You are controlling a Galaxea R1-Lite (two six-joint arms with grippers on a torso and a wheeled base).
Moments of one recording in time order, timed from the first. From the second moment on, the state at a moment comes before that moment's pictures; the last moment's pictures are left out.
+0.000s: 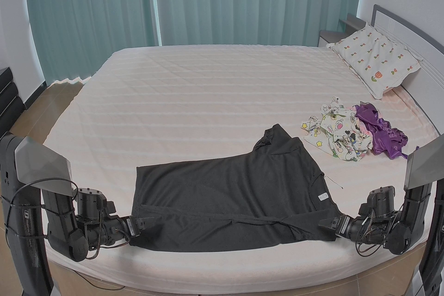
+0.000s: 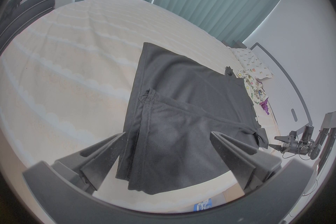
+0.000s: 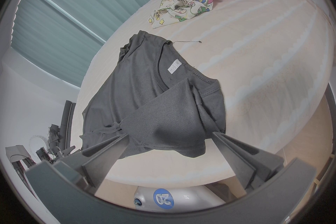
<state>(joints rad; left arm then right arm) -0.10 2.32 -0.26 -1.36 -0.24 -0.40 0.17 2.23 -0.15 -1.28 0.14 0.64</state>
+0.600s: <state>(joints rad) -0.07 2.35 -0.16 -1.35 -0.19 -0.32 0.17 2.24 -0.15 -1.28 0.14 0.64</state>
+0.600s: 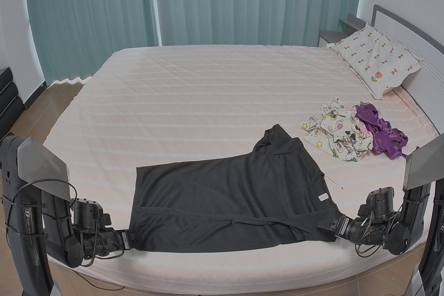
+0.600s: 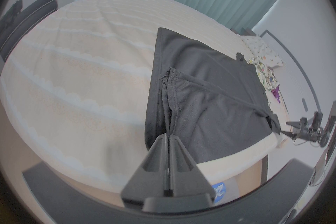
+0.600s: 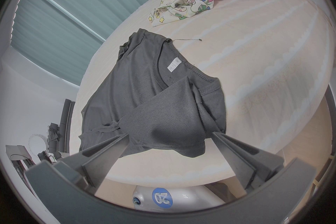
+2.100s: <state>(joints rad) -0.11 2.26 -0.56 -1.08 -0.23 -0.48 0.17 2.28 -0.18 -1.30 0.15 0.63</state>
